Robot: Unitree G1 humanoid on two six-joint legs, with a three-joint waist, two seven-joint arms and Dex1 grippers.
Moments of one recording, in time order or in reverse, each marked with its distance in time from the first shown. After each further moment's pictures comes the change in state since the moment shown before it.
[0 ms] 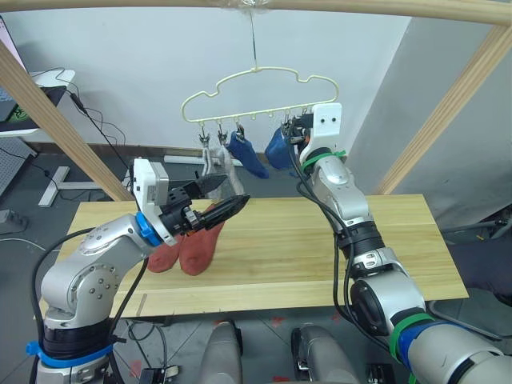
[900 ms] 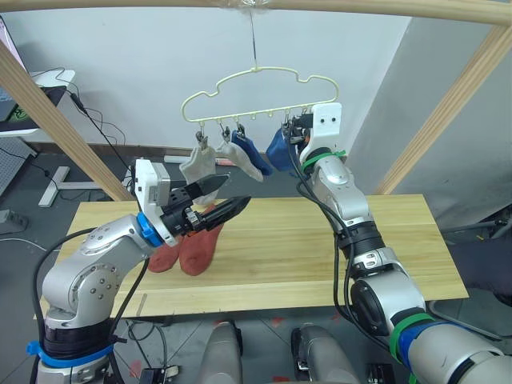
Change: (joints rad) left arm 0.001 0.000 -0.005 0.000 0.001 0.000 -0.001; right arm 0.000 -0.002 0.003 0.000 -0.003 -0.001 0.002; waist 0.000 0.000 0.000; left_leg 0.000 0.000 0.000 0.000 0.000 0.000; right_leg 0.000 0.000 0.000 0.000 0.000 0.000
